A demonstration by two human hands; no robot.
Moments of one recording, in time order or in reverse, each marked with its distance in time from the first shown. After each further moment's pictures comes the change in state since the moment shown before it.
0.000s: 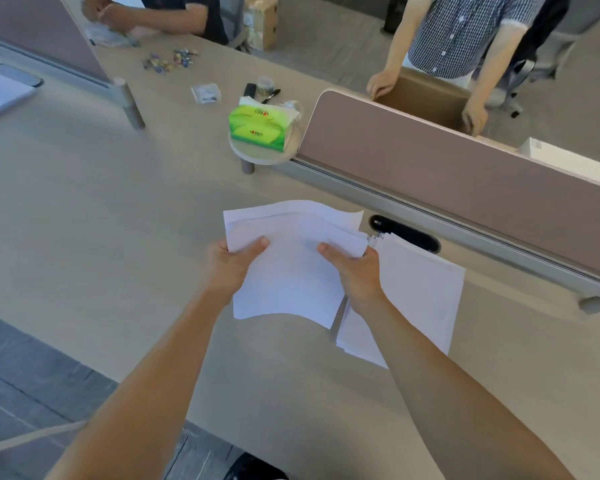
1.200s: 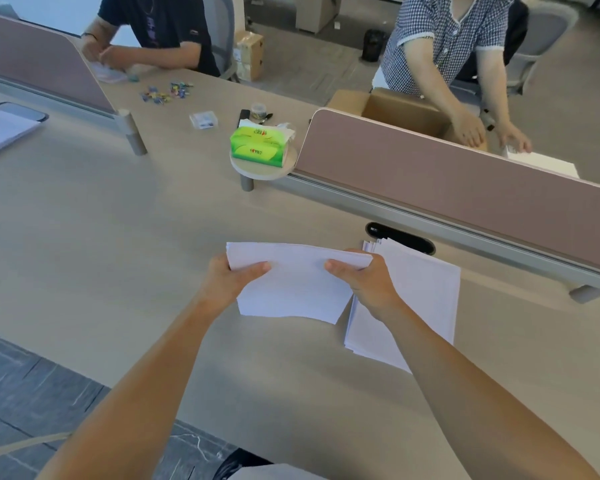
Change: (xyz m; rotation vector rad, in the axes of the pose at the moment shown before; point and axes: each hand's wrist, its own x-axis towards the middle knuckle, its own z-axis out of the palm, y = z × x) left_hand -0.003 -0.009 -0.042 0.090 -0.281 0.081; right_hand -0.027 -0.005 -0.014 -0.213 -0.167 -0.108
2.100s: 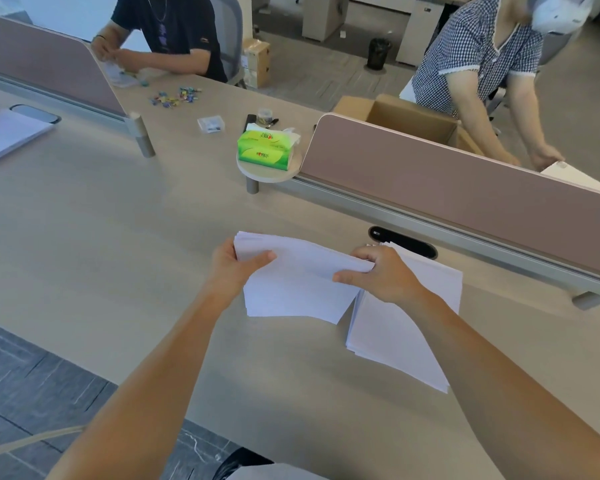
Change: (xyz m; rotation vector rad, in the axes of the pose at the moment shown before) left_hand -0.002 0.018 0.003 -0.050 0.051 0.042; right_hand 0.004 -0.022 -0.027 -0.676 -0.143 -0.073
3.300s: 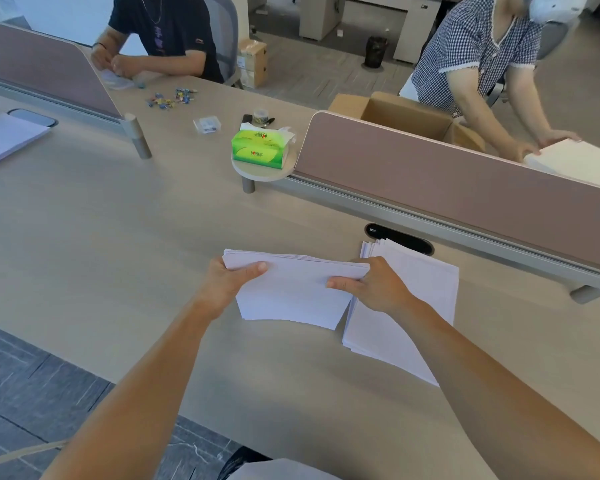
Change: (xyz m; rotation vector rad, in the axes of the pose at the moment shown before) left_hand -0.015 -0.007 0.001 -0.037 -0.105 -0.065; right_hand -0.027 -0.012 0.003 0.080 -0.027 0.041
